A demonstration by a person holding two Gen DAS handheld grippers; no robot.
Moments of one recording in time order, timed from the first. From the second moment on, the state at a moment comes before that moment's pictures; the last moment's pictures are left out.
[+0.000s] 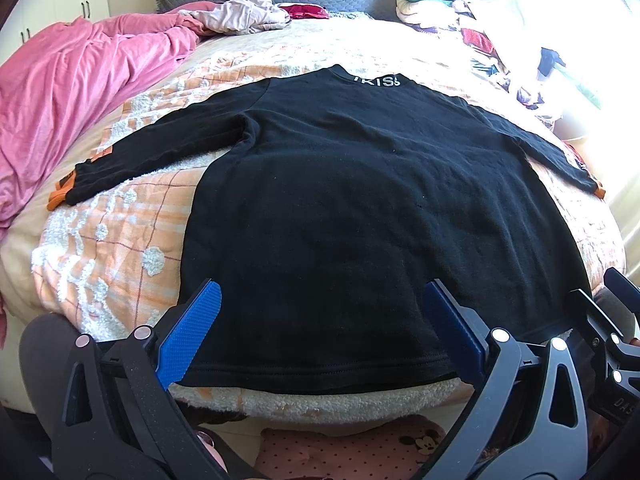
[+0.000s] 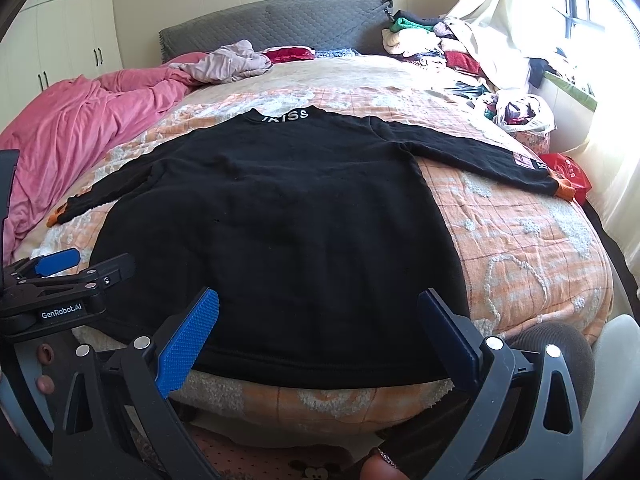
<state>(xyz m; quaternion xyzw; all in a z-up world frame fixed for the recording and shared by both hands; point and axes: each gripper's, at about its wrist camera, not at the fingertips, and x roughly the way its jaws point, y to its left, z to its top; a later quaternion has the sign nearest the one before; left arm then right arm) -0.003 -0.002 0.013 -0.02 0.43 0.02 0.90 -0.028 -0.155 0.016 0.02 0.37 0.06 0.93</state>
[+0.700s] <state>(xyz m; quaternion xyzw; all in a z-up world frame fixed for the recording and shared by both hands) -0.006 -0.003 0.012 -0.03 0.43 0.02 0.90 -0.028 -0.155 0.016 0.02 0.37 0.06 0.93</state>
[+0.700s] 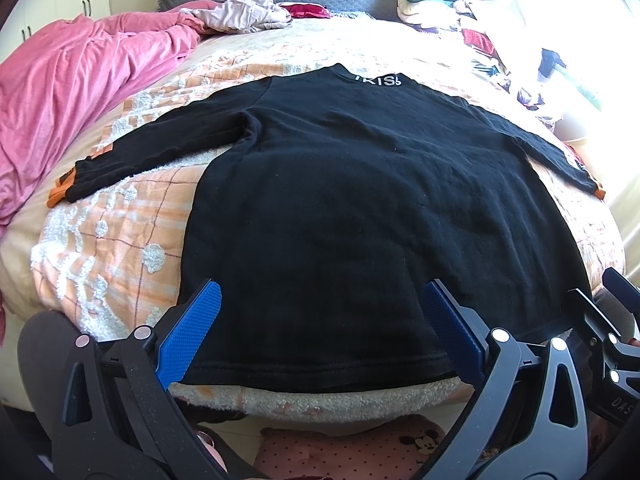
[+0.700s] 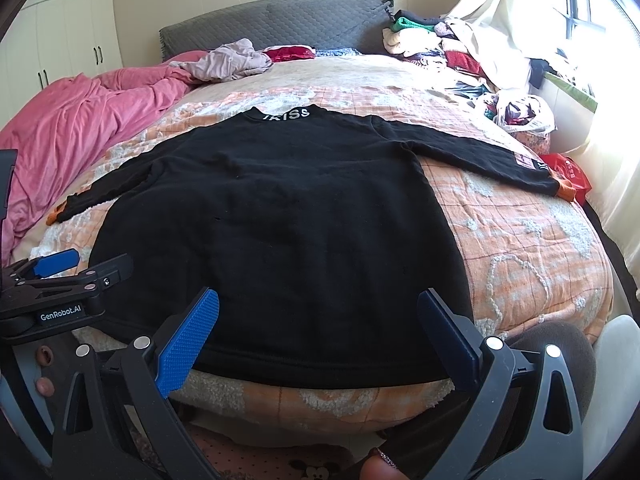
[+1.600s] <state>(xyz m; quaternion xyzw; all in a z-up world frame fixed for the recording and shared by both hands) 0.057 -0.013 0.018 -0.02 0.42 -0.01 0.91 0.036 -0.182 0.028 0.04 0.37 0.03 0.93</state>
